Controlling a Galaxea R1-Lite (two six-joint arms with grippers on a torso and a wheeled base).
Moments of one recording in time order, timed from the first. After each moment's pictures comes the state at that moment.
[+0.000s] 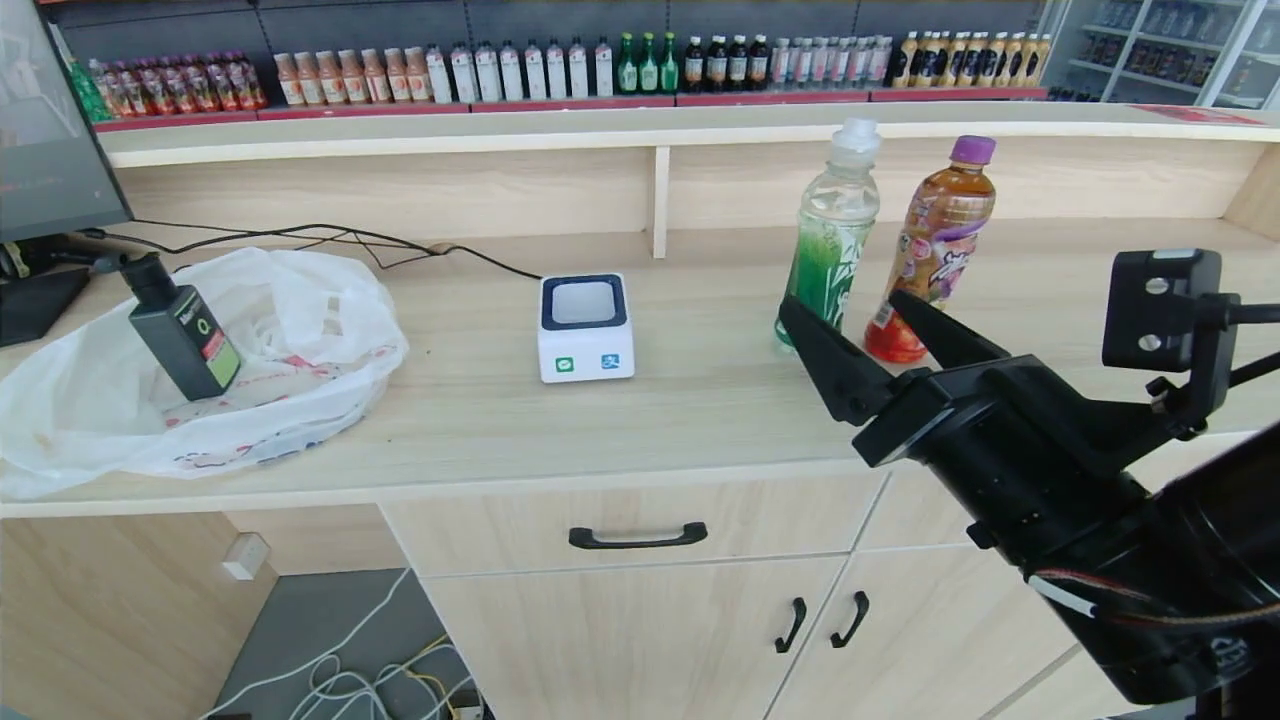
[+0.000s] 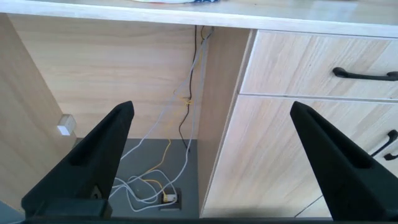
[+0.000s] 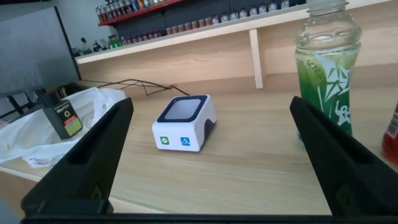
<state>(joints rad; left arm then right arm) 0.00 0.00 0.00 0.00 0.00 -0.01 0.79 1.65 -0.49 -1.57 -0.31 0.04</state>
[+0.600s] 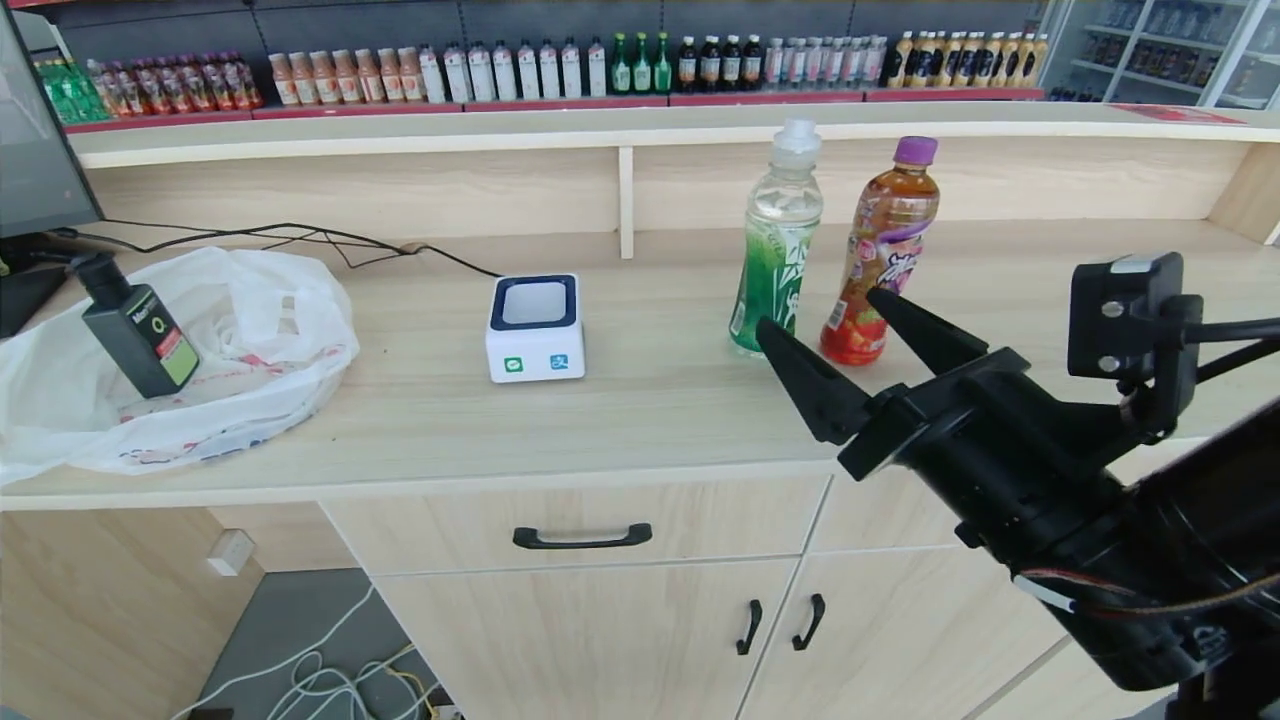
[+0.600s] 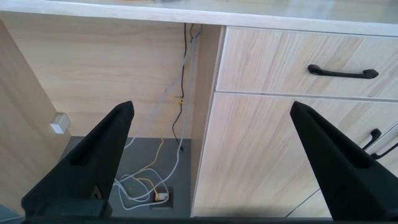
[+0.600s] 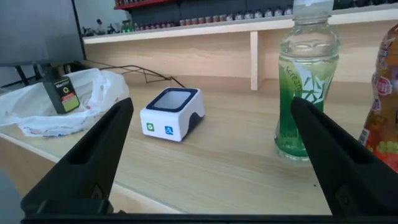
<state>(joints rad) 0.00 0.00 0.00 0.00 0.00 -0.01 0.76 1.67 -0.50 -1.56 -0.19 -0.04</state>
